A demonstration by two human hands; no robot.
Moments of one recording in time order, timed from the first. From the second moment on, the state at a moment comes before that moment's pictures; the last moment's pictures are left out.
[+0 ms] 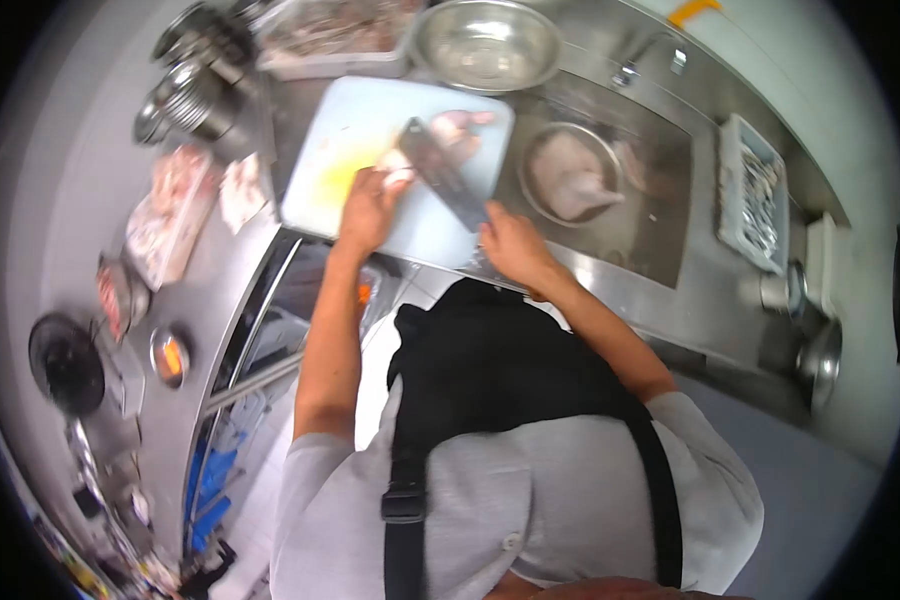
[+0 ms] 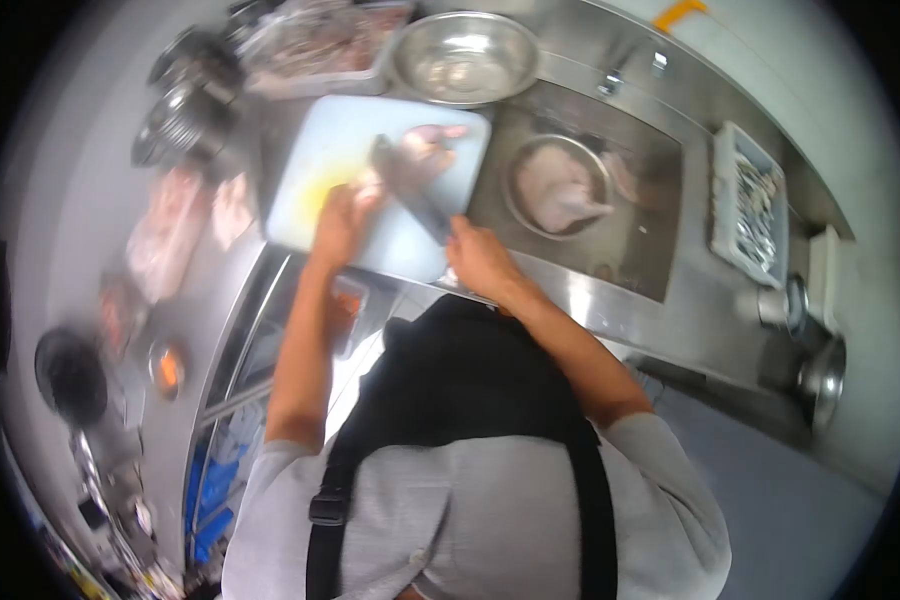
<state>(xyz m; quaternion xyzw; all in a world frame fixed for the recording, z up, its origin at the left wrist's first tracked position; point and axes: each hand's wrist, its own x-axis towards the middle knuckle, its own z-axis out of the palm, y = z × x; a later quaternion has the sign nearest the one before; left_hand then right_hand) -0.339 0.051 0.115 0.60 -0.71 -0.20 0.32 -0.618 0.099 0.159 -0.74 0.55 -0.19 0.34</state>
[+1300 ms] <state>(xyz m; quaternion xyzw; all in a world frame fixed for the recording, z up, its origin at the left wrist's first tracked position) -0.354 0.059 0.112 0.58 -0.70 -0.21 0.37 -0.564 0.026 0.181 -0.81 0.54 -0.05 0.25</state>
